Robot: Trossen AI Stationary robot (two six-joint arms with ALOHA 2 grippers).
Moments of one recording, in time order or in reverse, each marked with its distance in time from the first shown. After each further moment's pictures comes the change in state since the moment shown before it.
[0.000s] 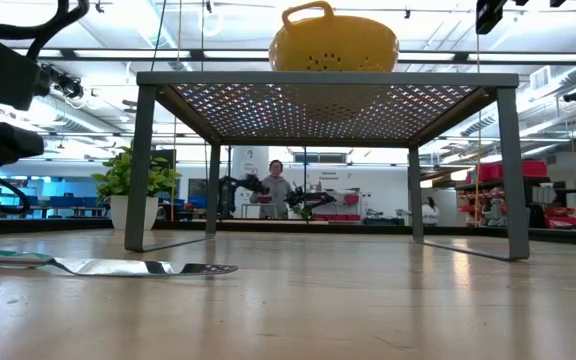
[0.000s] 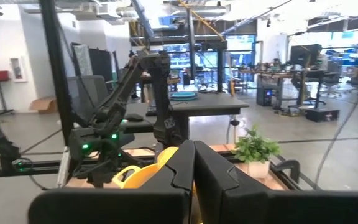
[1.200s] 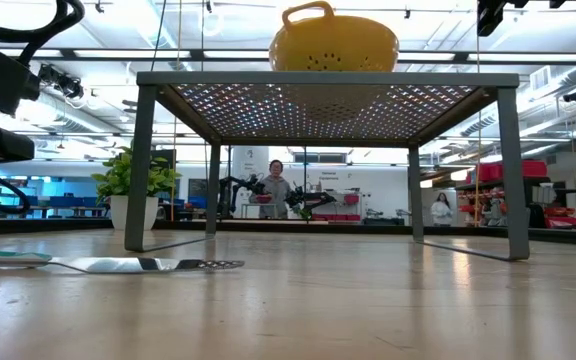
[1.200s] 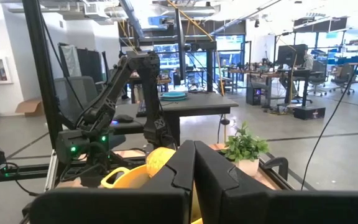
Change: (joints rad) left arm 0.002 0.000 0.000 -0.003 0.062 0.006; right arm 0.000 0.000 0.000 0.000 0.049 0.000
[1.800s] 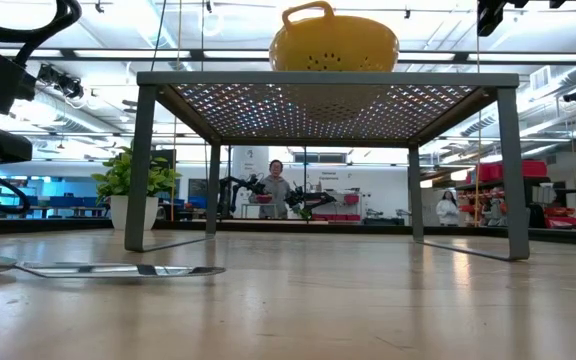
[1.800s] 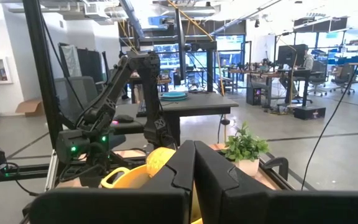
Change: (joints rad) left arm 0.000 0.000 0.000 0.000 0.026 0.020; right arm 0.000 0.000 0.000 0.000 -0.001 0.000
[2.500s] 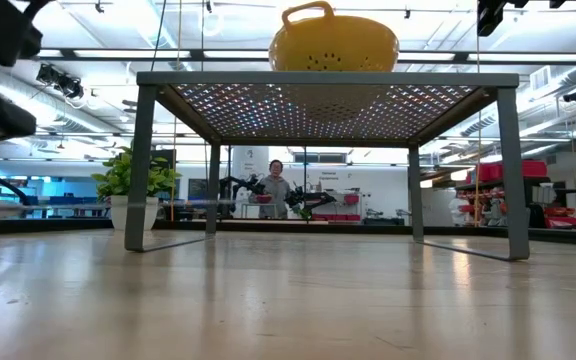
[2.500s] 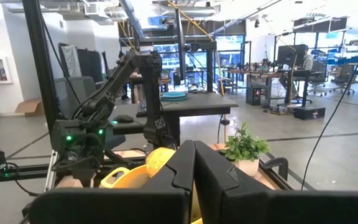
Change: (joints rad) left arm 0.000 -0.046 0.052 -0.004 0.016 -0.001; right arm 0.000 0.000 0.000 0.000 0.000 0.000
